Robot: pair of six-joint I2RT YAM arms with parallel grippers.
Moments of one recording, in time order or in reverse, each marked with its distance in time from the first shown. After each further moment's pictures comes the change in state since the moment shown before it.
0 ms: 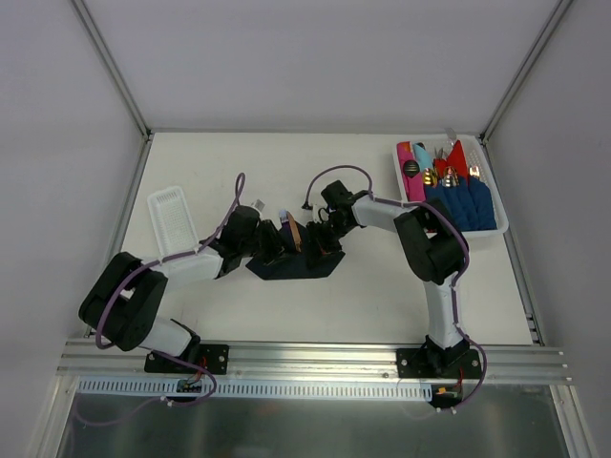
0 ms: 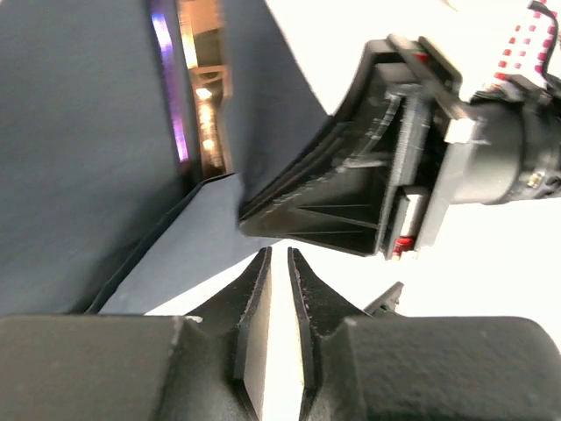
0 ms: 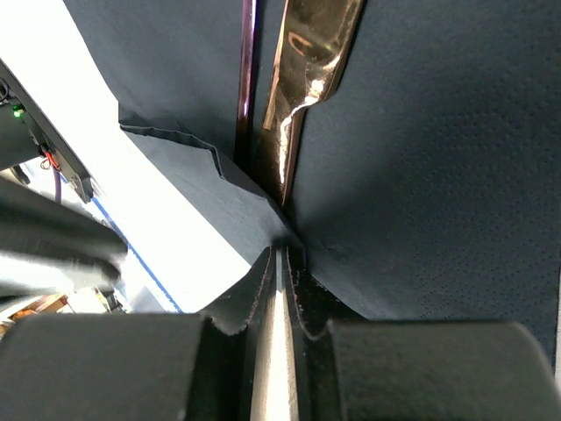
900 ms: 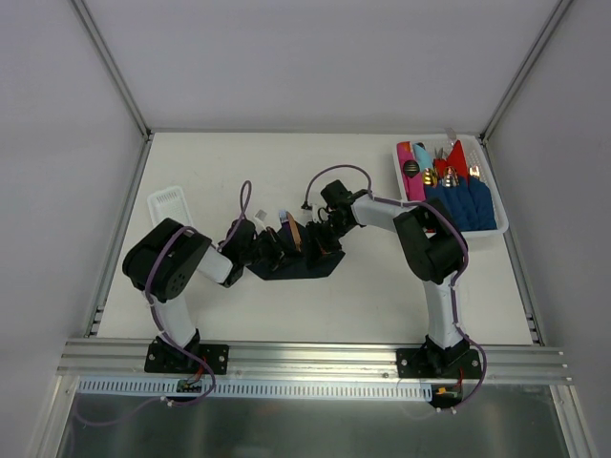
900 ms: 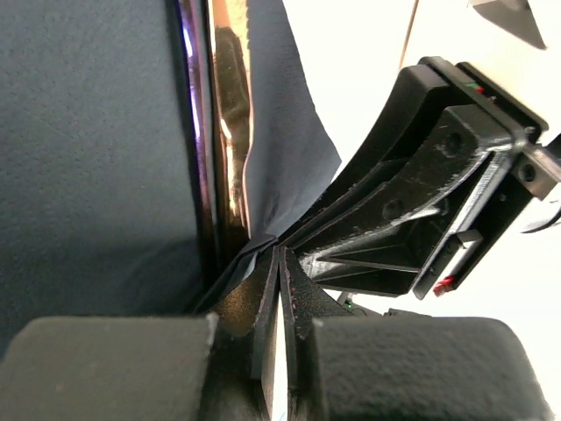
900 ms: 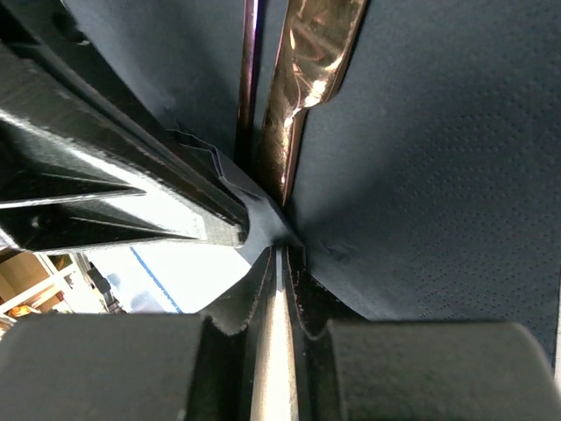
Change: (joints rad) left arm 0.061 0.350 -0.146 0.698 0.202 -0.156; right arm 0.000 0.008 0.016 -0.023 0.000 -0.019
